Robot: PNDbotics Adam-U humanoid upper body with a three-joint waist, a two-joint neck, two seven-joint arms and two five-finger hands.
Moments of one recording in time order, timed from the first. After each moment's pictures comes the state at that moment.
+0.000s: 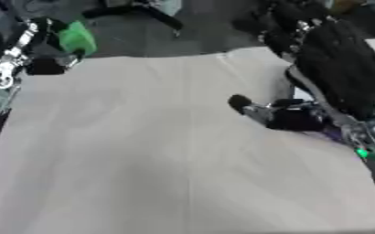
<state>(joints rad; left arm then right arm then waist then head) -0.65 0.56 -0.14 -1.13 -0.18 -0.38 -0.16 -0.68 -0.35 0.53 -1.97 1.13 -0.07 0.18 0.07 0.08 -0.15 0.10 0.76</state>
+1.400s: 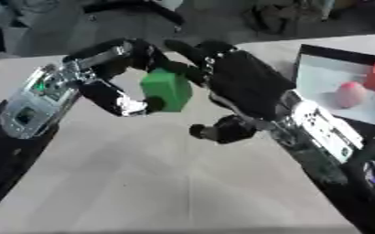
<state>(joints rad) -0.69 0.51 -0.36 -1.59 0.23 -0.09 -0.66 -0.69 -0.28 0.60 -1.82 1.15 -0.10 0.21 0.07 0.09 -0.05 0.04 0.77</state>
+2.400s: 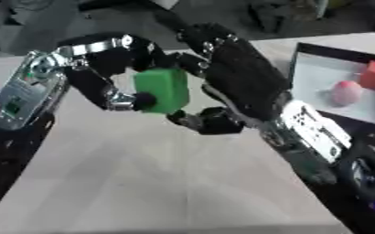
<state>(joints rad) -0.71 0.46 -0.31 -1.60 0.28 0.01 -0.83 -0.68 -0.27 0.61 -1.83 1.11 -0.06 -0.04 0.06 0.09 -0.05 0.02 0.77</state>
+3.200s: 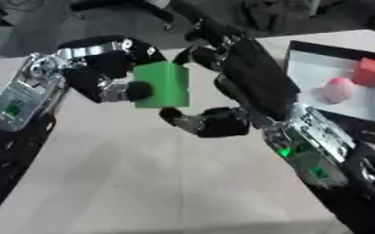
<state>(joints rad) -0.71 0.45 -0.29 -1.56 0.34 0.01 -0.90 -0.65 -0.31 0.60 -1.87 0.92 -0.02 -0.10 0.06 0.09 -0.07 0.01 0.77</state>
